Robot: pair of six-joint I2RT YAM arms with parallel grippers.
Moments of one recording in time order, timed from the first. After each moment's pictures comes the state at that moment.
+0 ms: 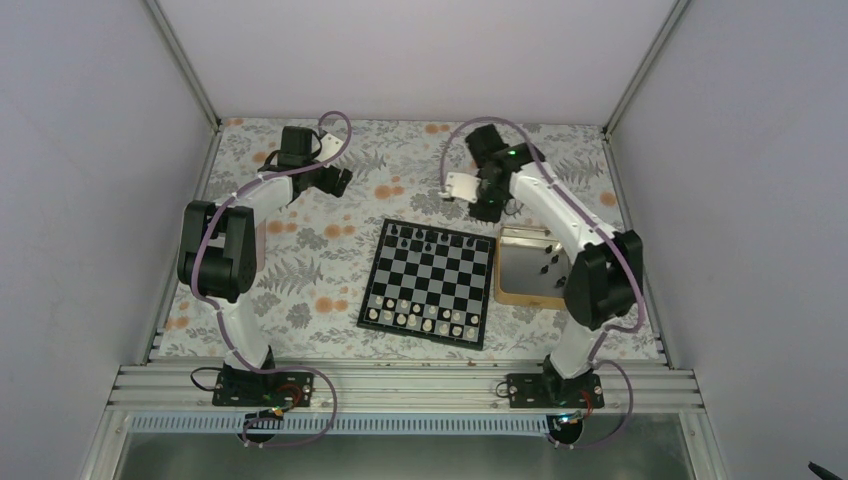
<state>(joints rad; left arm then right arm) -0.15 1.89 1.30 -0.15 0.19 0.33 0.42 1.74 1.58 -1.09 0.07 -0.91</state>
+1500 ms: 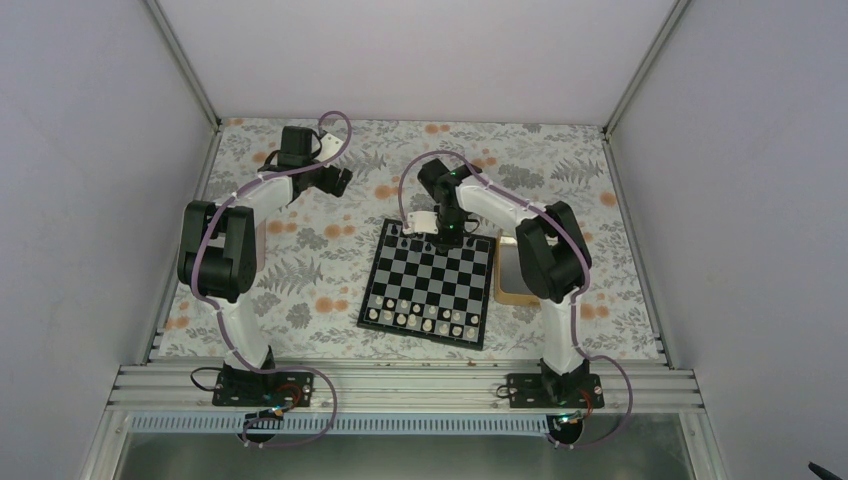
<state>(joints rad) -0.15 1.89 1.30 -0.14 0.19 0.33 0.60 2.07 1.61 -1.04 -0.07 -0.95</state>
